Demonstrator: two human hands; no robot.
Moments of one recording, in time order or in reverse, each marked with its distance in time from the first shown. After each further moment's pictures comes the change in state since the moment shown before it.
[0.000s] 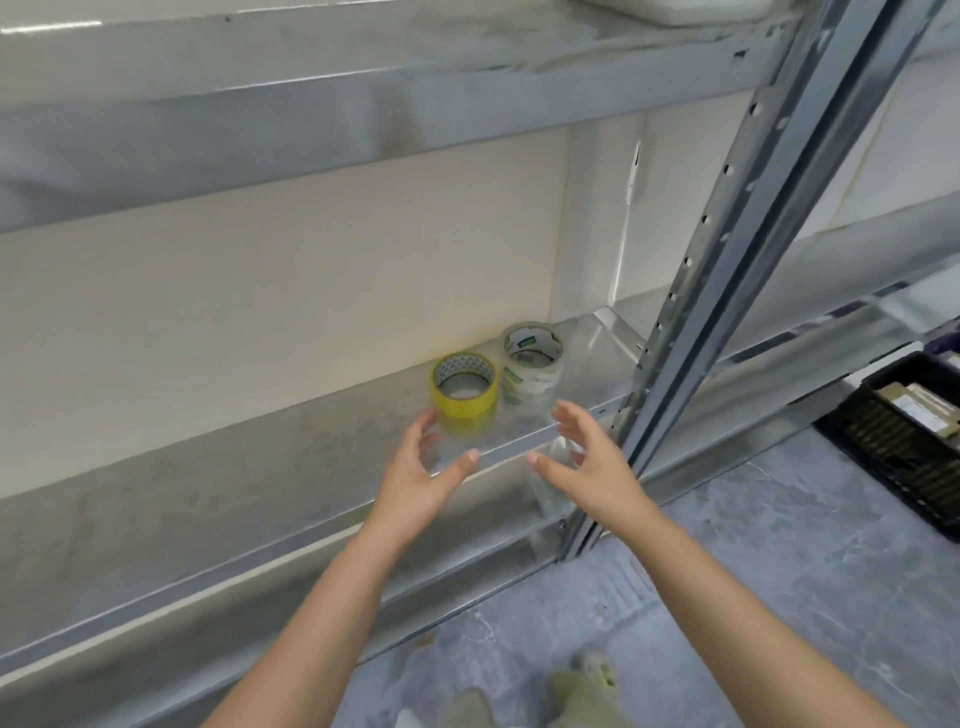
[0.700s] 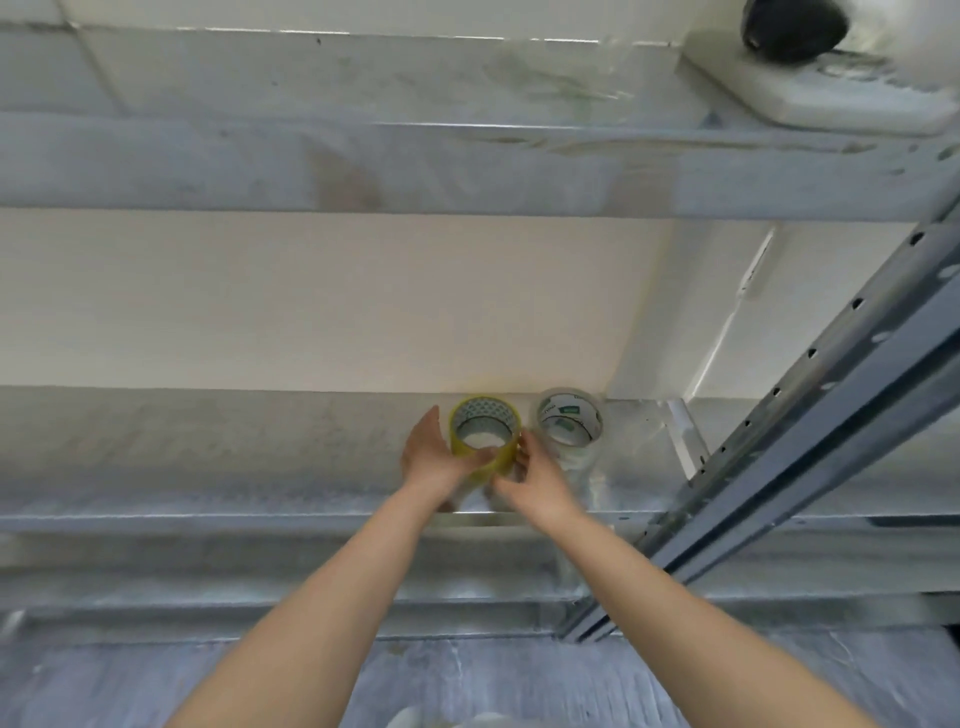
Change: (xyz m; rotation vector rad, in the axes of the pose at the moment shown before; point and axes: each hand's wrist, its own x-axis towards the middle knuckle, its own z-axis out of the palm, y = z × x) left_hand 0.098 -0.004 0.045 0.107 0.396 -0.426; right_hand 0.121 0.000 0.025 -0.181 -0.351 -0.043
